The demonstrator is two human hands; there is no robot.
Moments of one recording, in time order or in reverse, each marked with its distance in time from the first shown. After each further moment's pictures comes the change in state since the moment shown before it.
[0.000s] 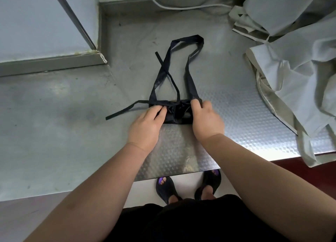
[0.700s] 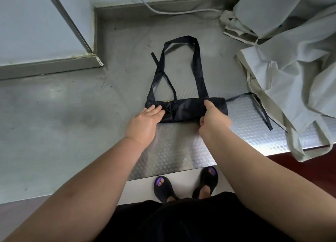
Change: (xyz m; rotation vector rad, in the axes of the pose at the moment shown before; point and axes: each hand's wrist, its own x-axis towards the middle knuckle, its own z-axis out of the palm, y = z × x) left_hand 0.013 -0.005 0.003 -0.056 -0.225 -0.021; right_hand 0.013 0.010 -0.009 1.701 0.130 1.148
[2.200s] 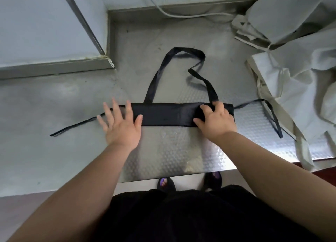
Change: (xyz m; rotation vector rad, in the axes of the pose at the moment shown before) left_hand -0.026 -0.033 -0.018 0.138 -0.082 -0.671; right_hand 0.007 -0.005 -0.014 -1.734 -0.182 -1.047
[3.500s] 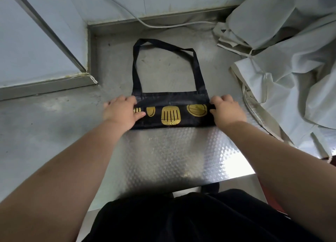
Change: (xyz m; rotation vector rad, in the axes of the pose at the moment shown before) left_hand 0.078 0.042 -0.047 0.085 -0.010 0.294; right_hand 0.040 0.048 -0.038 0.034 0.105 0.086
